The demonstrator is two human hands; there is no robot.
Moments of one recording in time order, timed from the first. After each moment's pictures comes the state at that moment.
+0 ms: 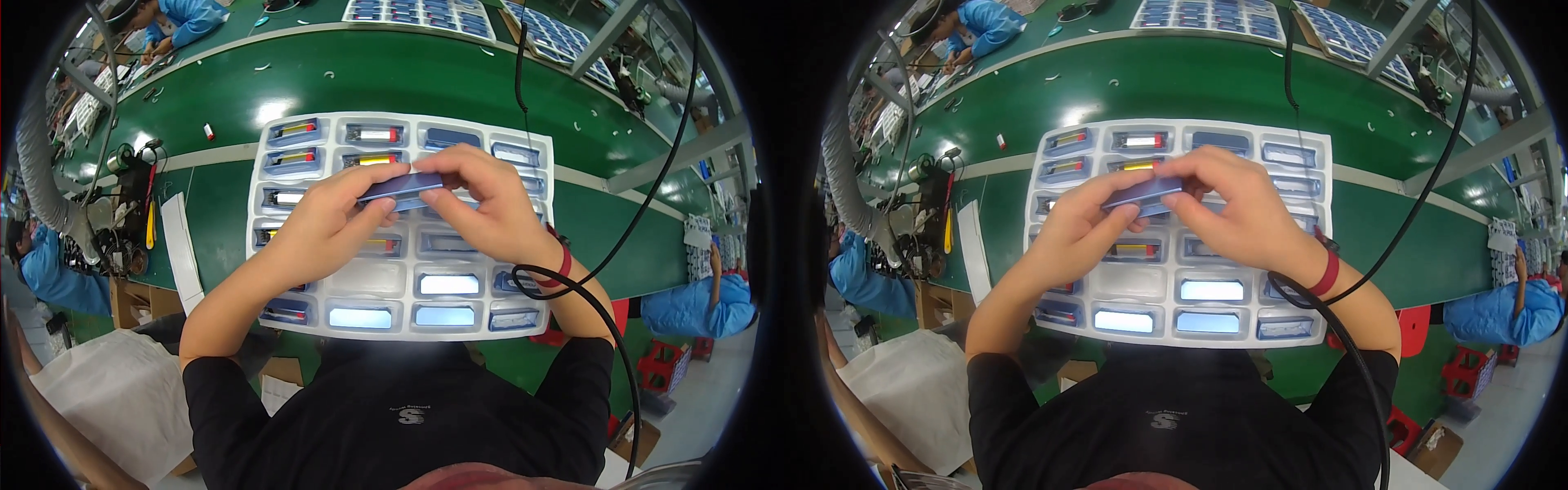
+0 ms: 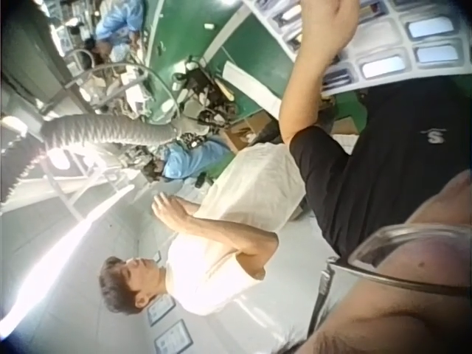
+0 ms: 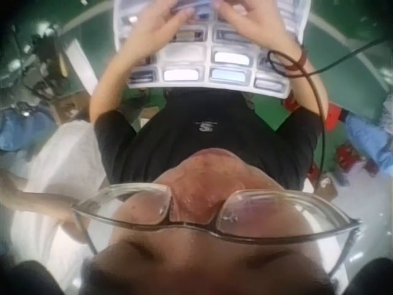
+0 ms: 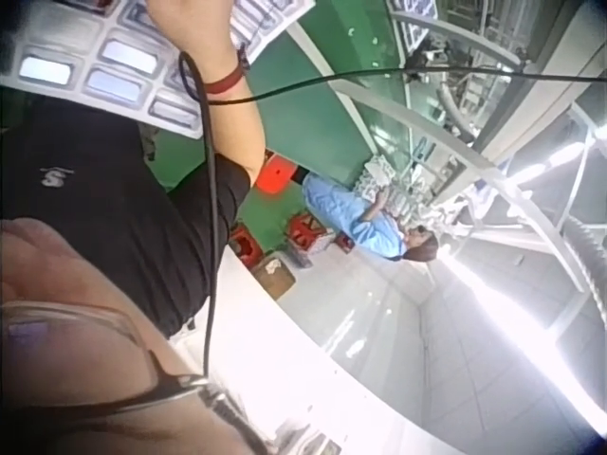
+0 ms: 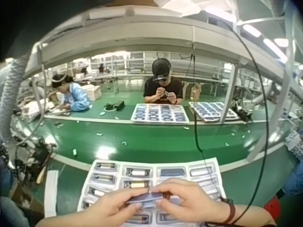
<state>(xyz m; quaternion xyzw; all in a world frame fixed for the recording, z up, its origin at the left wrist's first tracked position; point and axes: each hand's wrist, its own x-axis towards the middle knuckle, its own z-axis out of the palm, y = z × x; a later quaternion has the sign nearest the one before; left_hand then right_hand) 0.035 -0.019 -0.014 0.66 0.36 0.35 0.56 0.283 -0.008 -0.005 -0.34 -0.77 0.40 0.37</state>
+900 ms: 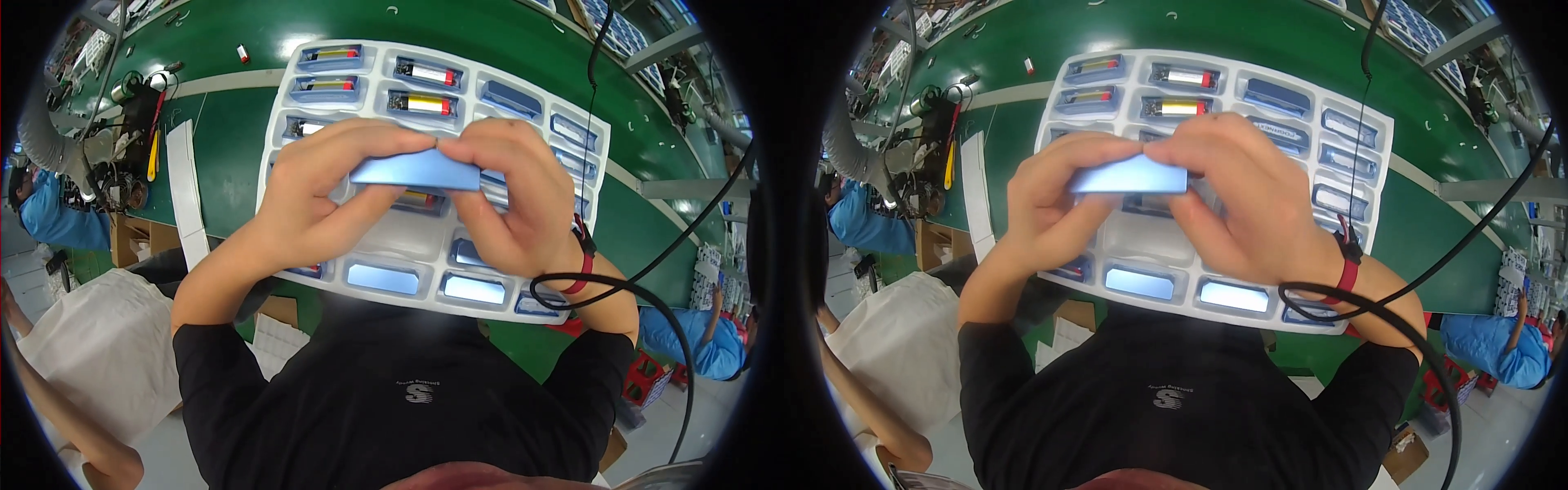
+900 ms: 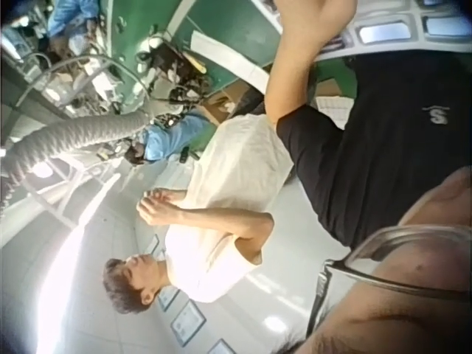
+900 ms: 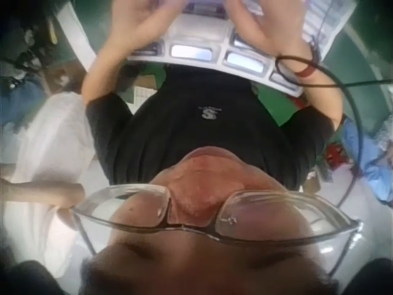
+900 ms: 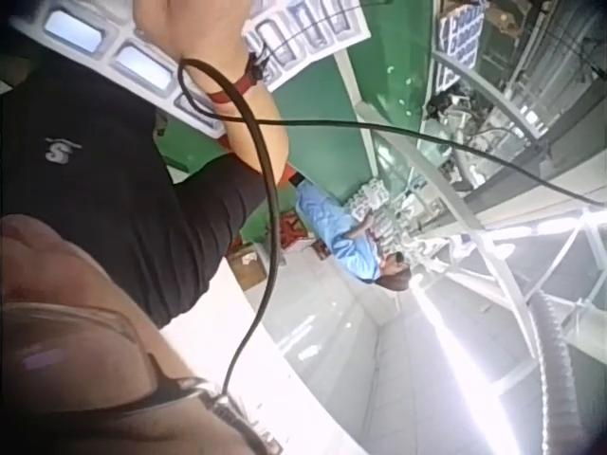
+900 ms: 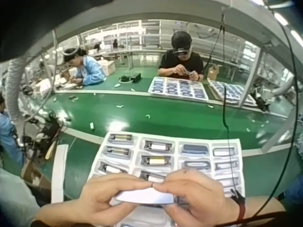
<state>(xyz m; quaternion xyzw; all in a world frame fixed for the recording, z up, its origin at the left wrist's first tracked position) 0.000 -0.041 -0.021 0.78 0.30 0.44 0.32 0.246 -0.025 -0.005 -0.24 -0.86 0.19 0.40</state>
